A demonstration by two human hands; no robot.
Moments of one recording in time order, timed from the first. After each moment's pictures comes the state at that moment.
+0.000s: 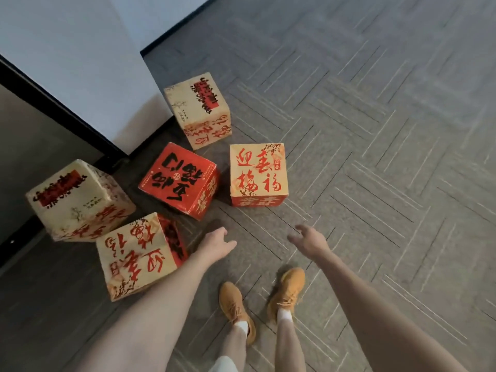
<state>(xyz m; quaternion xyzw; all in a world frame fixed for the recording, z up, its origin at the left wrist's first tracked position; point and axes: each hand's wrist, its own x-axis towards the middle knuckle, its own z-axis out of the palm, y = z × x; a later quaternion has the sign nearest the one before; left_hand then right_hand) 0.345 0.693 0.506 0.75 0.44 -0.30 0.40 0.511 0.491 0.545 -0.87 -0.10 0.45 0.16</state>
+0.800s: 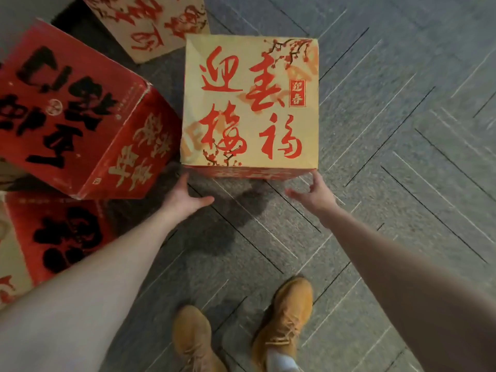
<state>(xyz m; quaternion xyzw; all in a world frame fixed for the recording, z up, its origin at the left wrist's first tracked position) 0.476 0.774 0.062 0.67 0.55 -0.20 0.46 0.687 0.551 0.071 -0.85 -0.03 0.45 0.26</state>
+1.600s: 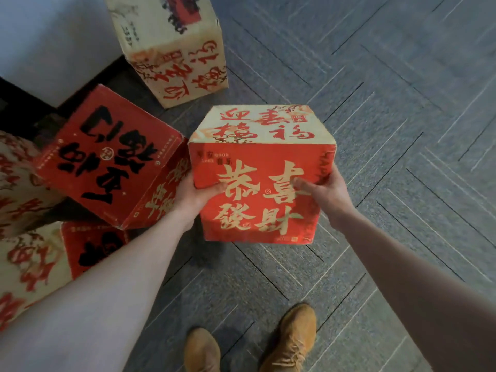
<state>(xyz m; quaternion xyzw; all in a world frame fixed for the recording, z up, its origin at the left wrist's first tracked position) 0.521 0.821 0.157 0.58 0.52 0.03 0.63 0.728 0.613 0.174 -0.77 -0.05 0.41 0.49</state>
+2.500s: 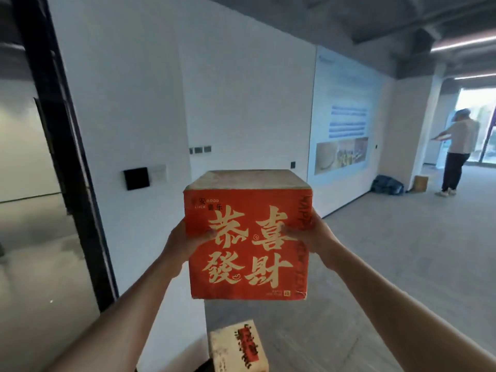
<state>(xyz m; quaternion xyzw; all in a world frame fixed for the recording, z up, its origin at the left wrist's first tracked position) 0.438 0.966 1.058 0.73 0.30 0.33 0.51 0.681 0.780 1.061 -0.66 -0.41 0.22 0.59</state>
